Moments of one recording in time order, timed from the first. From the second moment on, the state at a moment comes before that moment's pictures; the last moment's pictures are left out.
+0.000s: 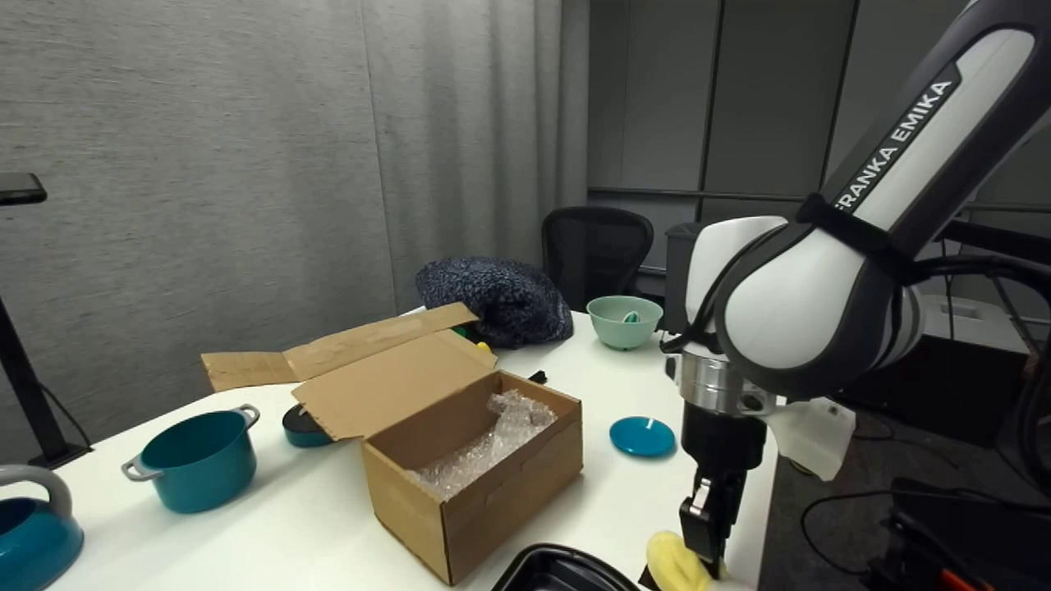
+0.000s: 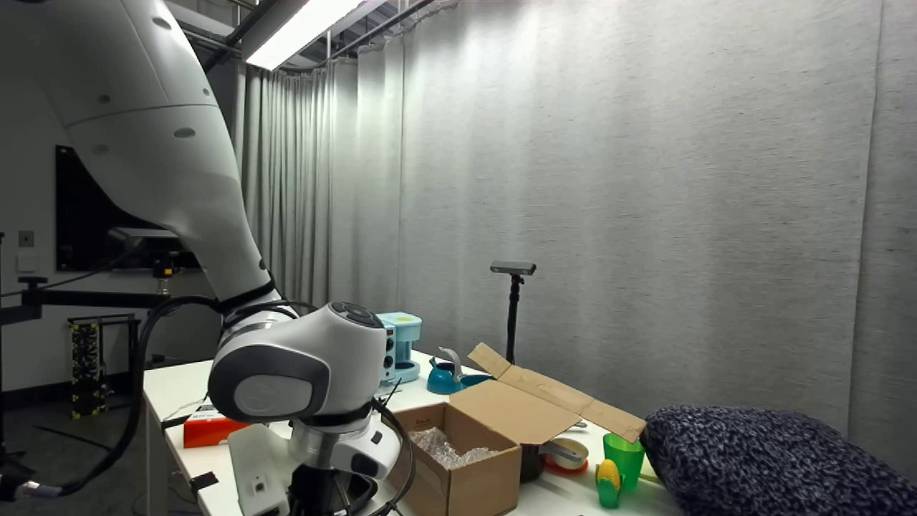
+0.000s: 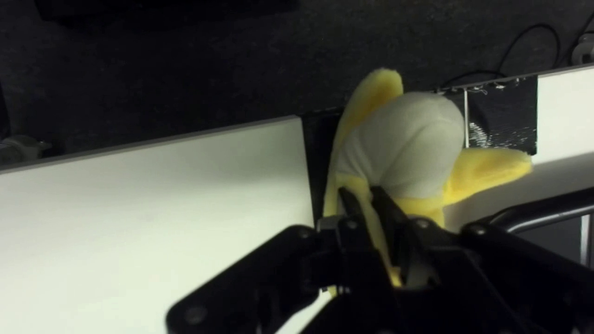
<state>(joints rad) 0.07 0.09 0.05 -2.65 0.51 2.64 -0.21</state>
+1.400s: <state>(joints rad) 0.10 -0.15 0.05 -2.54 0.16 2.45 -0.15</state>
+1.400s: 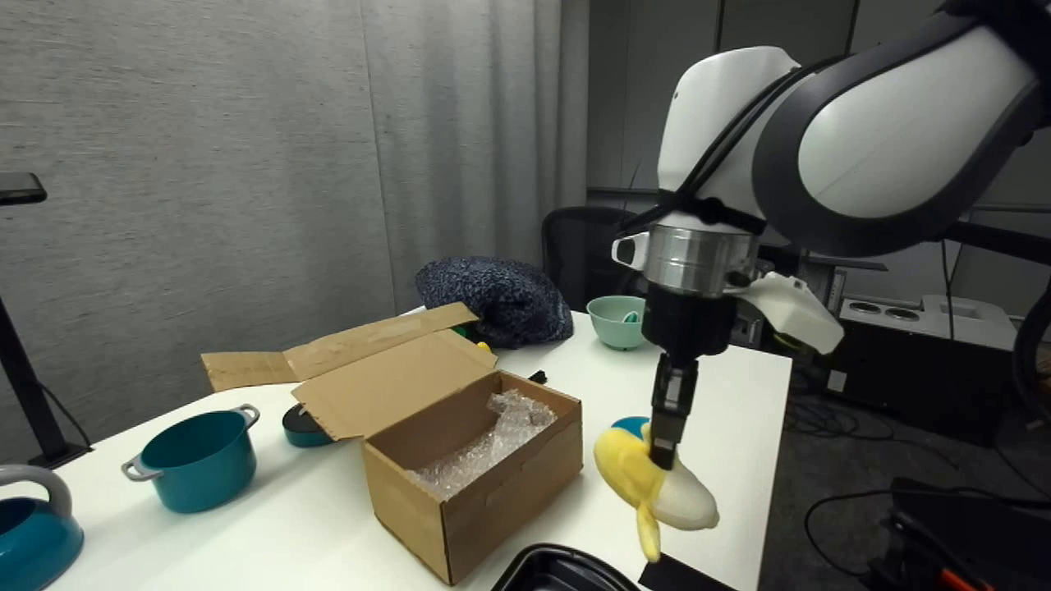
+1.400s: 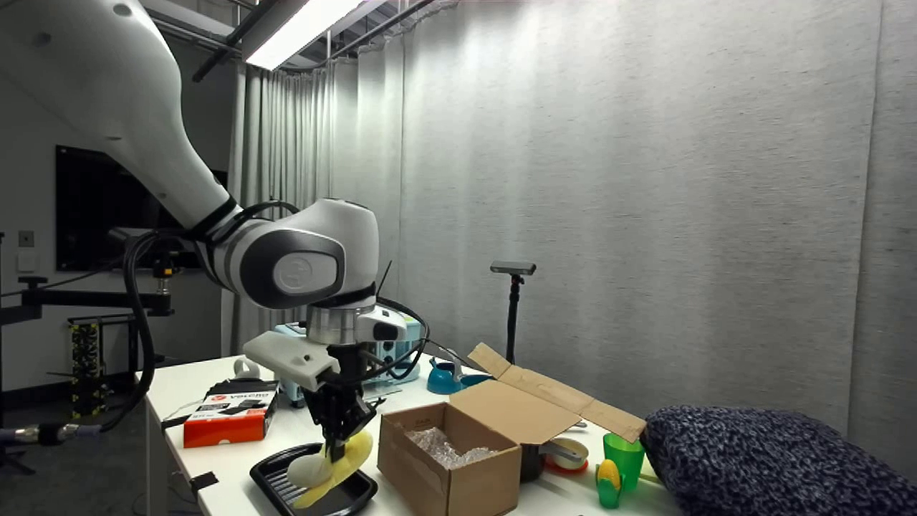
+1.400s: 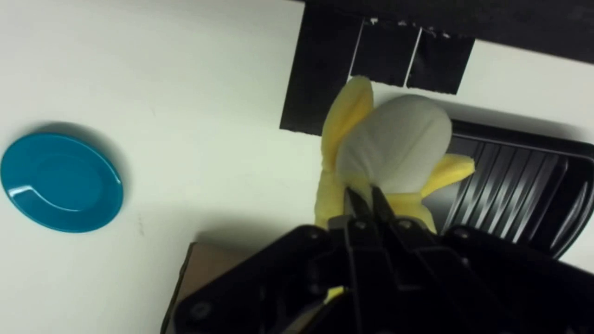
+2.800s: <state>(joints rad) 0.17 0.23 0.17 -2.35 0.08 2.63 -0.08</state>
